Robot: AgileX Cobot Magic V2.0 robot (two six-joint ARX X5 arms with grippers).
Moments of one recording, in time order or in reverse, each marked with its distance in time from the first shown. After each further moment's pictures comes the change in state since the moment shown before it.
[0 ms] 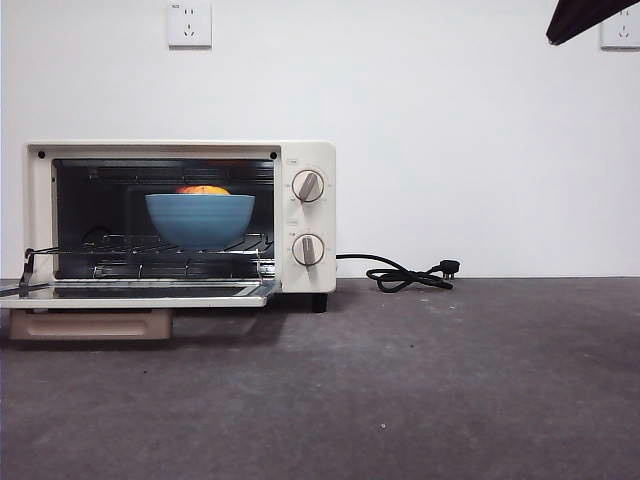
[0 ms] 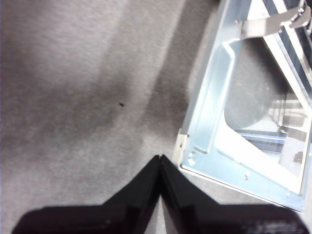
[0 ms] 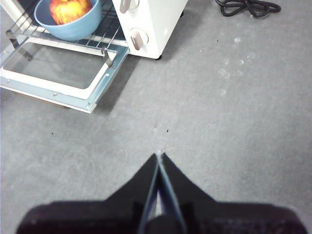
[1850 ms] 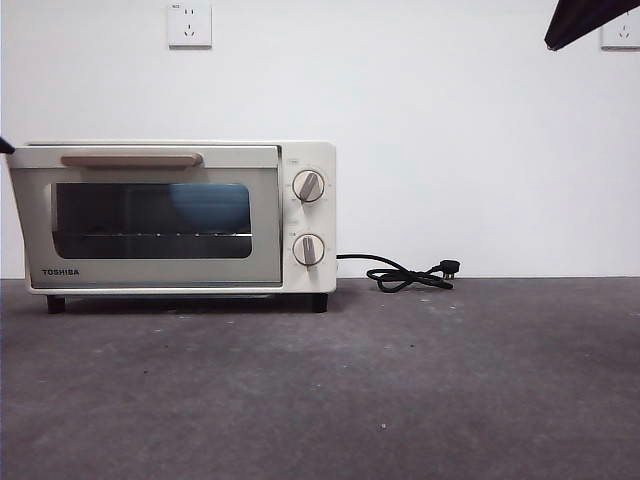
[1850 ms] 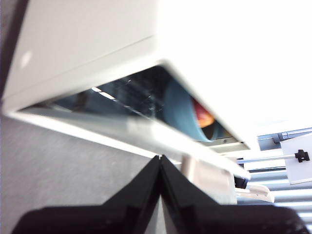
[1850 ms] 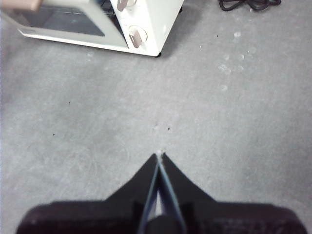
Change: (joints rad) left arm -0.046 0.018 0.377 0.096 0.298 -0.234; right arm 0.000 0.005 0.000 -0.005 -0.001 0.031
